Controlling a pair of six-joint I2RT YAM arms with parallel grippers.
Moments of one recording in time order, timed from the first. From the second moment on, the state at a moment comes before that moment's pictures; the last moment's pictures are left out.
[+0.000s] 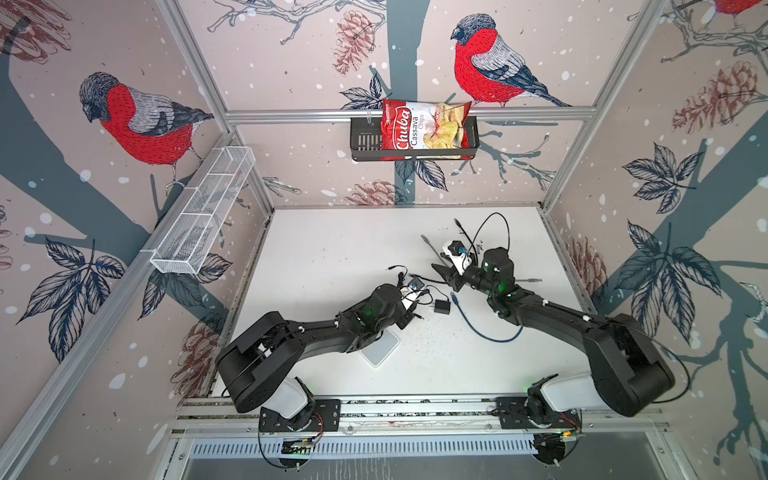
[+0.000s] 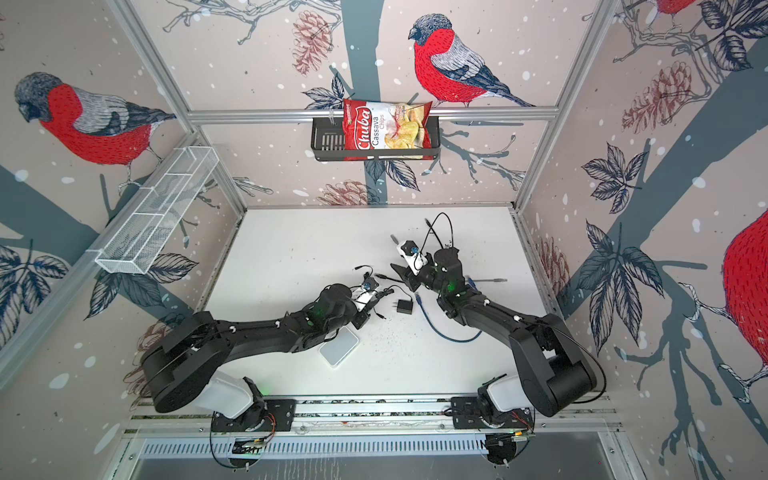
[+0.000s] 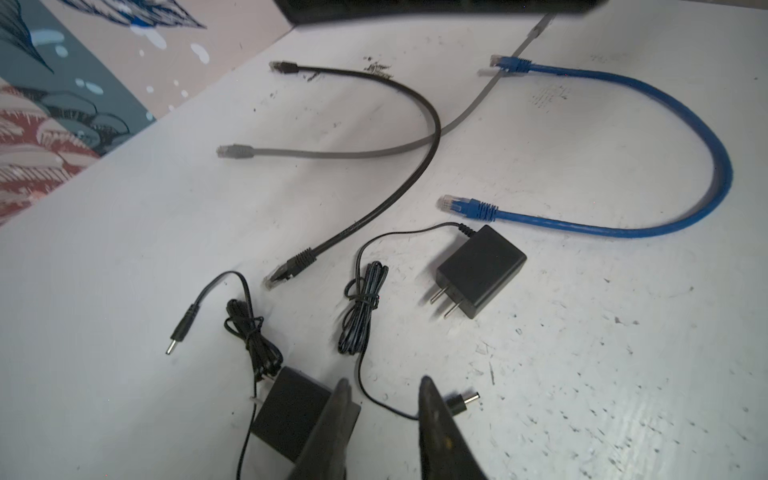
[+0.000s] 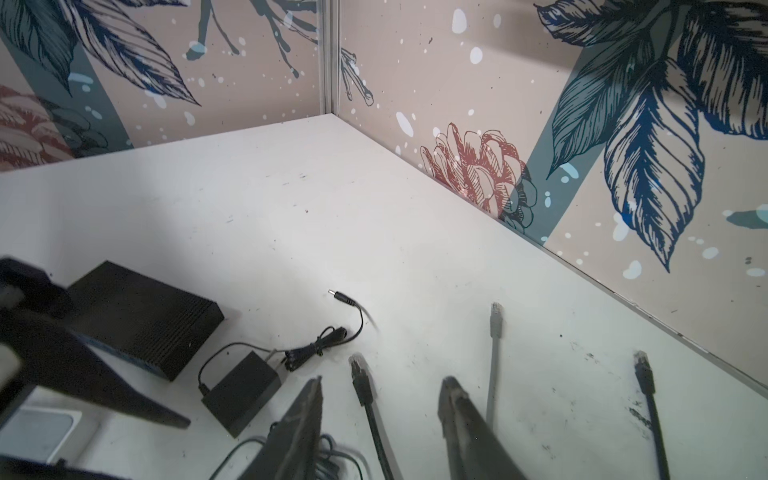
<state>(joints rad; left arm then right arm) -0.85 1.52 0.64 0.34 -0.04 0.11 0.50 1.44 0.71 0.44 -0.39 -0.23</state>
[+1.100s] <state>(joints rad) -0.81 1.34 0.54 0.30 -0.35 -0.41 0.86 1.64 0.86 -0.15 -0.13 0.00</state>
